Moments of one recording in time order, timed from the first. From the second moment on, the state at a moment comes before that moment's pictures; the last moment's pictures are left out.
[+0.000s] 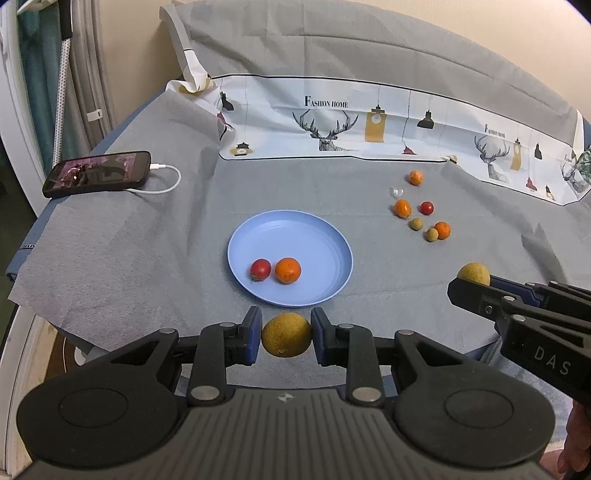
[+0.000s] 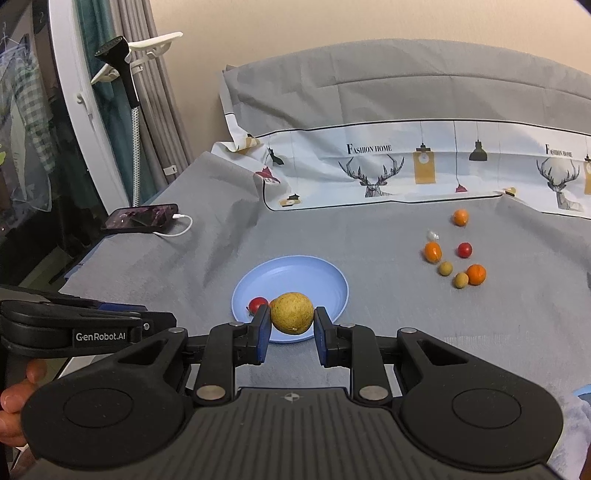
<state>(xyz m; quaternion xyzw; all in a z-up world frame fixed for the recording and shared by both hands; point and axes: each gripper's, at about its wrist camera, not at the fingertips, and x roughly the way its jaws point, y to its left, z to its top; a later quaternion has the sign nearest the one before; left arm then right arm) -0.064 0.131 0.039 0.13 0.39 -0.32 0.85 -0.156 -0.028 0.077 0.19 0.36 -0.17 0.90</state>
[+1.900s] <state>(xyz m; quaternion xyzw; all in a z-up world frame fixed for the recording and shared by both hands) 0.096 0.016 -0.052 0.18 0.46 -0.26 0.83 -0.031 -0.090 -0.054 0.17 0.46 -0.14 0.86</state>
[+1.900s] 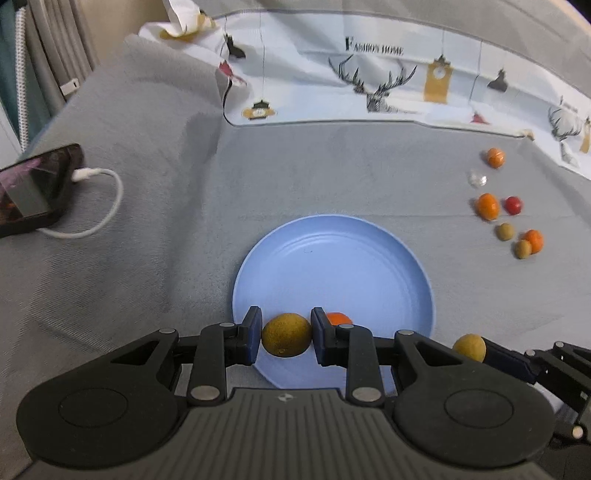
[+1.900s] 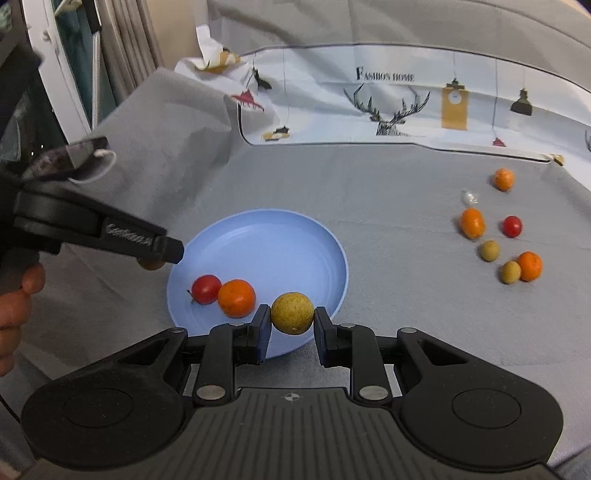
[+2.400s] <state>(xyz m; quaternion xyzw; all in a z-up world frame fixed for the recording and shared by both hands) 0.117 -0.013 -0.077 0.25 0.41 -0.24 0.85 0.009 -0.093 -0.079 0.11 0.49 -0.09 0.86</state>
